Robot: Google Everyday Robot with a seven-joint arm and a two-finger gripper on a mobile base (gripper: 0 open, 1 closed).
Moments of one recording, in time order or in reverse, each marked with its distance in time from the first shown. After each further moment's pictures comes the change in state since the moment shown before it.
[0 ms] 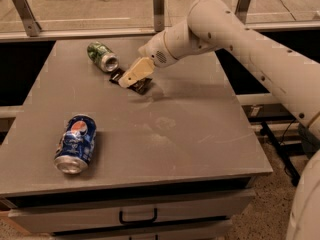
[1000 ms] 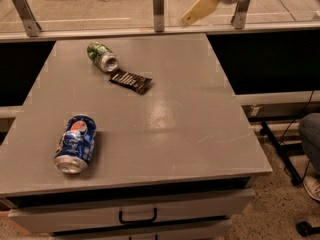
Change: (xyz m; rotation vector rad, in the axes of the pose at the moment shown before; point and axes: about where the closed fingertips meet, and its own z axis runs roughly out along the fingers) arm -0.053 -0.118 -0.209 0.505 0.026 -0.197
